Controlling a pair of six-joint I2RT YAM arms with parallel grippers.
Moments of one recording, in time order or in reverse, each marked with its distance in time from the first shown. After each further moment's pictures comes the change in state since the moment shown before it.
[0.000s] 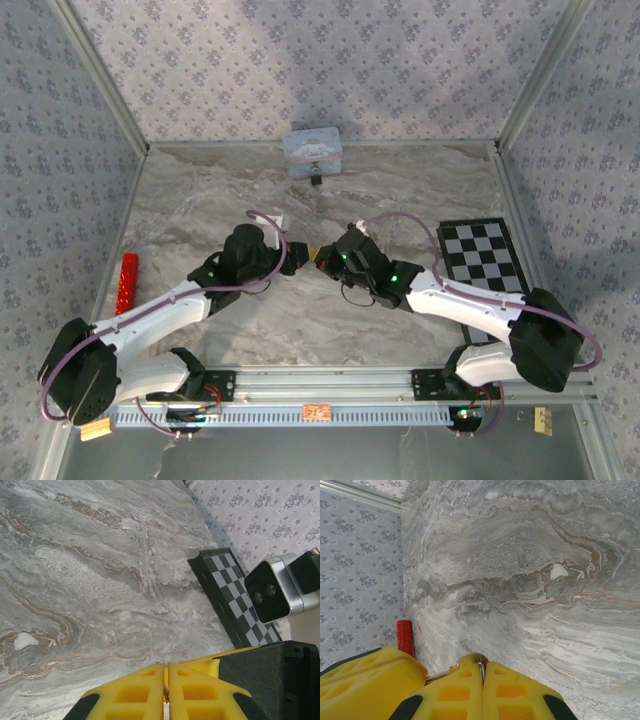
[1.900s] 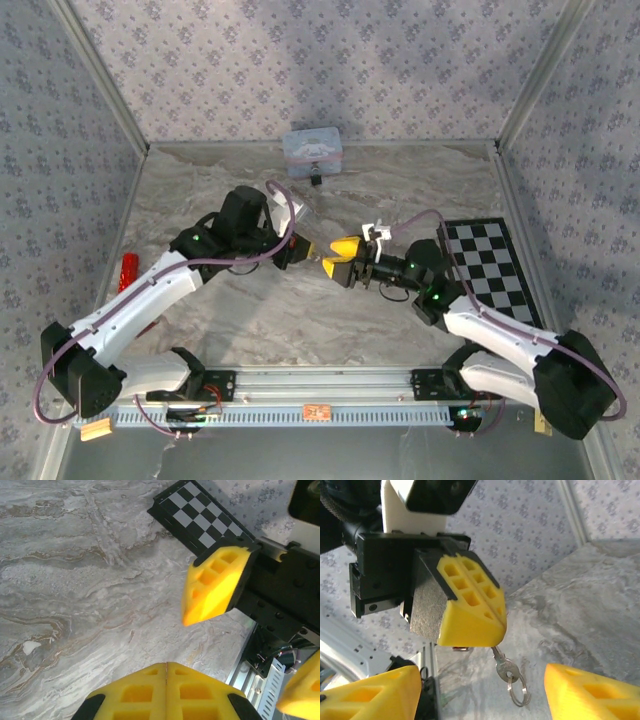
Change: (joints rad) left arm 0.025 0.048 0.468 -0.672 0.230 0.474; right arm -0.255 -0.264 -0.358 0.702 -0.686 -0.745
